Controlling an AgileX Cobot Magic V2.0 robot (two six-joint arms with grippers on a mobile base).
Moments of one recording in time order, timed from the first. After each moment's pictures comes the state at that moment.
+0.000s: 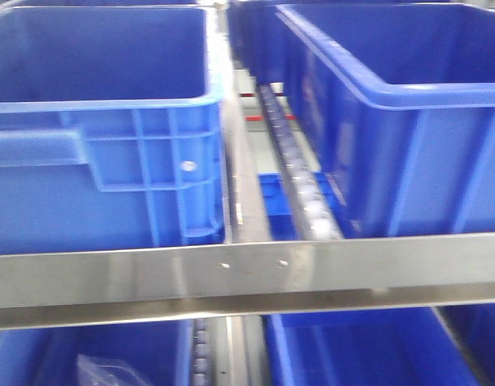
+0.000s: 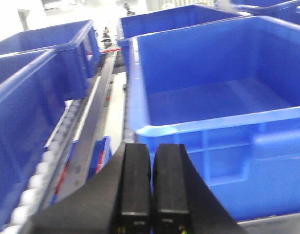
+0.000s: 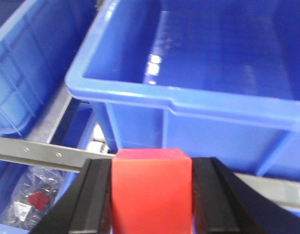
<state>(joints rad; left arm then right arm) -0.01 -0.01 0.01 -0.01 0.03 0.14 0.21 0.39 -0.42 0.05 0.44 -0.02</state>
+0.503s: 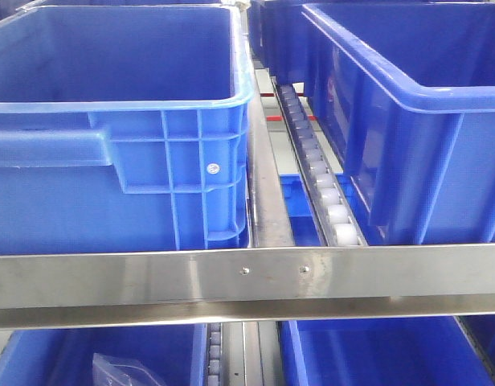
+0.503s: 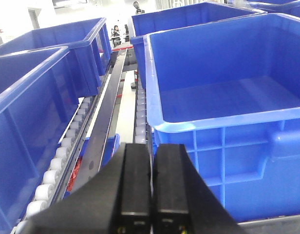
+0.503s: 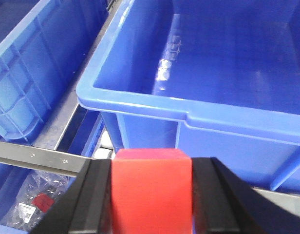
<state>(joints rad) -0.01 -0.01 0.01 -0.01 0.03 0.14 0.21 0.39 -0.42 0.05 0.44 -0.02</state>
